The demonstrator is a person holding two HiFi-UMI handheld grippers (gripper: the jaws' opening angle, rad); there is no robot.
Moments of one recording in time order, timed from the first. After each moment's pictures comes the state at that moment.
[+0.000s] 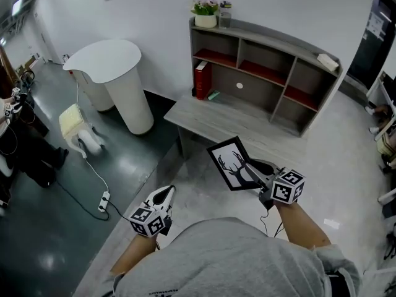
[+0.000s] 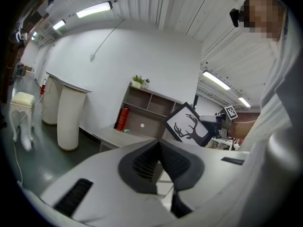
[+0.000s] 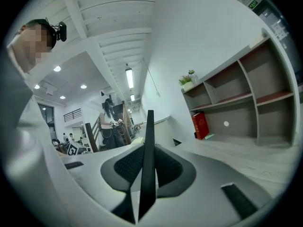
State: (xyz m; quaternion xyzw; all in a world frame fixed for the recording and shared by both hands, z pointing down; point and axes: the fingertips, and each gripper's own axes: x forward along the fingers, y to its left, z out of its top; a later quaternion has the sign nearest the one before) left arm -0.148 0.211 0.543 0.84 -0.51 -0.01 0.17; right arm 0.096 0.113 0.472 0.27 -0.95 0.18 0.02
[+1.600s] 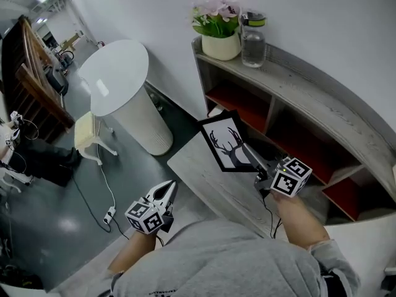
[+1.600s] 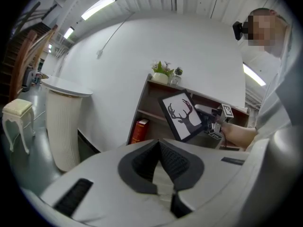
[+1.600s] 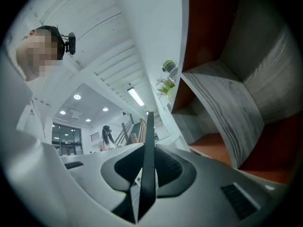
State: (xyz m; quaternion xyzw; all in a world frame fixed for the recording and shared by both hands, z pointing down) left arm -0.168 -0.232 0.517 0.77 -0.62 -0.01 0.18; right arm 0.012 -0.401 0.410 0.11 -0.97 0.18 -0.10
